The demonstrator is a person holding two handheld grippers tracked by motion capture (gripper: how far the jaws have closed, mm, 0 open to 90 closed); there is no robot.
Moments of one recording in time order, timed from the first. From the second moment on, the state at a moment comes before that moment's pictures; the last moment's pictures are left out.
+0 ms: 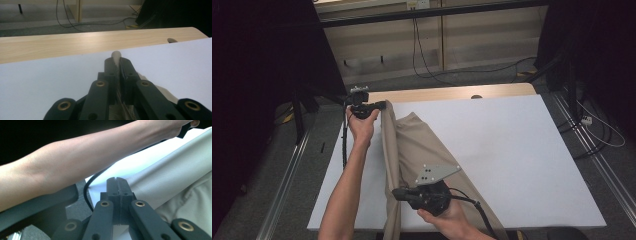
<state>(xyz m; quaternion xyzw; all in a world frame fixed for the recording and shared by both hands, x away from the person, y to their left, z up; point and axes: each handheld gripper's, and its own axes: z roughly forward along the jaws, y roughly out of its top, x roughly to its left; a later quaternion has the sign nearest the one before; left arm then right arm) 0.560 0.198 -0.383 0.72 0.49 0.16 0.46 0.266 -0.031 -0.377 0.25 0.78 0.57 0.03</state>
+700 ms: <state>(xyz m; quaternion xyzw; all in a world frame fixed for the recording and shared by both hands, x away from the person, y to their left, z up) 0.575 0.146 -0.420 0.76 0.48 0.14 0.43 0.256 -0.126 -0.406 0.35 0.76 0.54 0.07</state>
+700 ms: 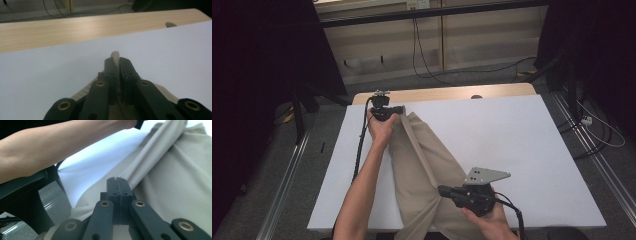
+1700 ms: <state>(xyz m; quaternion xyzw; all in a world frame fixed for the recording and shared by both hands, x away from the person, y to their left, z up) 0.581 0.084 -0.444 0.79 0.45 0.15 0.39 0.271 -0.198 -0.445 0.45 0.76 0.45 0.12</state>
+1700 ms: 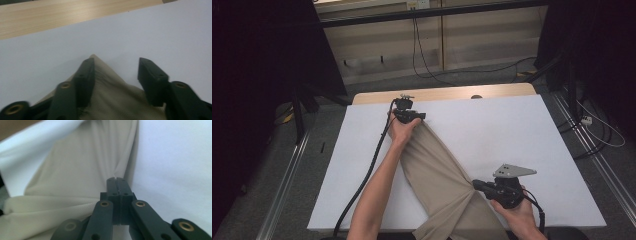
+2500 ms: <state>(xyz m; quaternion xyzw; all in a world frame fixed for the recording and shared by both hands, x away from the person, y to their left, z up) 0.398 0.143 -0.426 0.83 0.34 0.11 0.43 0.223 -0.137 -0.444 0.32 0.84 0.44 0.08</state>
